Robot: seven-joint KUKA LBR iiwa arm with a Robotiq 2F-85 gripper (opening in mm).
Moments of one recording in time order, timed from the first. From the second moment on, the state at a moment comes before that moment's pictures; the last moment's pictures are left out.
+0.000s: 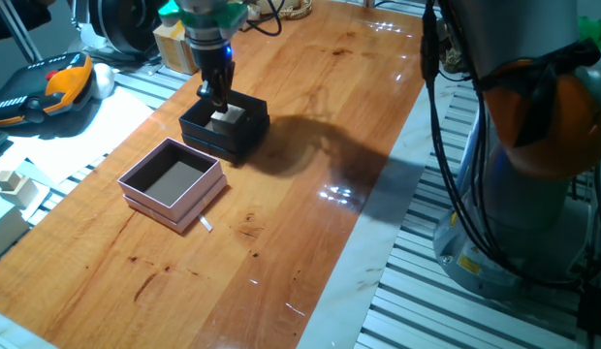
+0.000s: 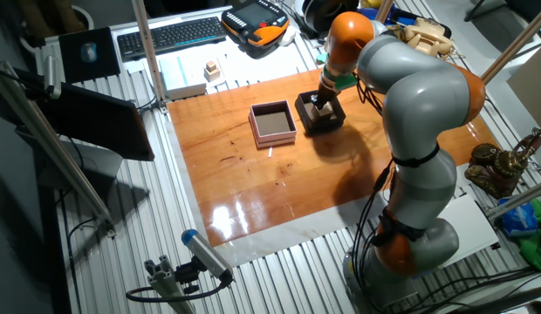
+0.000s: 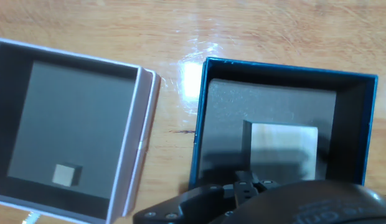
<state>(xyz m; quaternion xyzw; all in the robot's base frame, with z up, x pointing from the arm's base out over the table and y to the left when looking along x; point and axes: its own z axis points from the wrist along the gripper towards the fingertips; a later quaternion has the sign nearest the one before) 0.604 -0.025 0.127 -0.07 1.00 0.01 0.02</state>
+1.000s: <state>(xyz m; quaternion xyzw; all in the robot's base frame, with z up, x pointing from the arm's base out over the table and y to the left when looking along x) 0.604 -0.031 0.123 -0.06 1.00 0.03 0.03</state>
